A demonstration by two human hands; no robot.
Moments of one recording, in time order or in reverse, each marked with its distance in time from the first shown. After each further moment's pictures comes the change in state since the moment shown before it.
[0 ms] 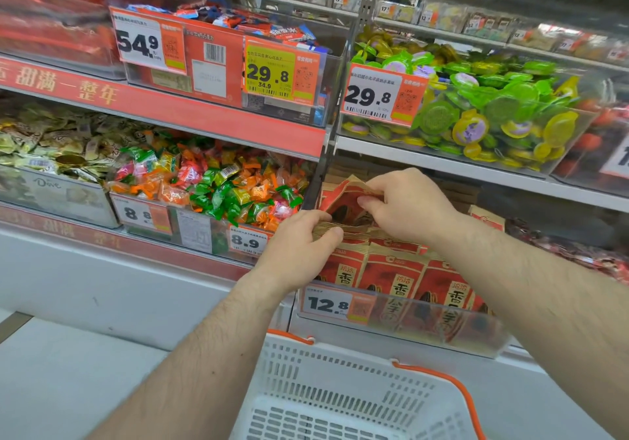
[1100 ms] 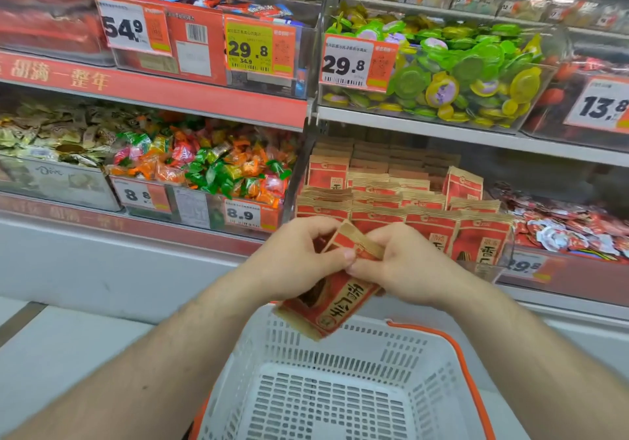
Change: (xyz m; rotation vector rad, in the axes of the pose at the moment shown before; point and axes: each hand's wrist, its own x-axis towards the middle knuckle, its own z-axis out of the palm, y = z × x) left_hand -0.079 0.033 -0.004 -0.190 -0.272 0.075; right_hand -0.119 -0.018 0.020 0.727 -0.312 0.215
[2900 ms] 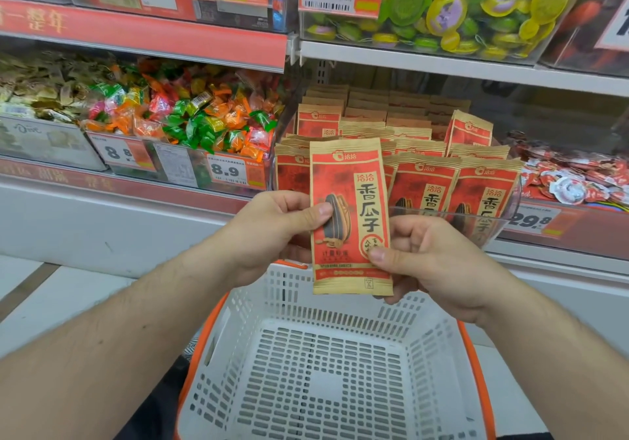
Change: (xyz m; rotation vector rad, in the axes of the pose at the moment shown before) left_hand -0.010 -0.012 0.024 -0.505 0.002 -0.327; right_hand -0.041 0.057 0.001 0.603 -0.105 0.110
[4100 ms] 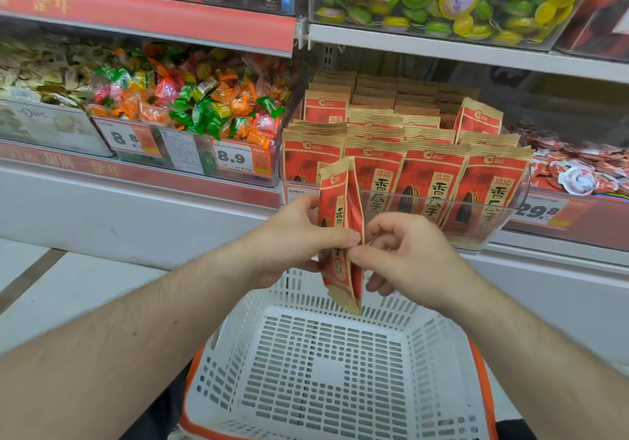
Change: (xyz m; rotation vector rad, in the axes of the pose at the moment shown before) left_hand 0.002 -0.019 0.013 0.173 0.001 -0.059; right_hand 0.003 0.006 0.028 -0.459 0.198 -0.049
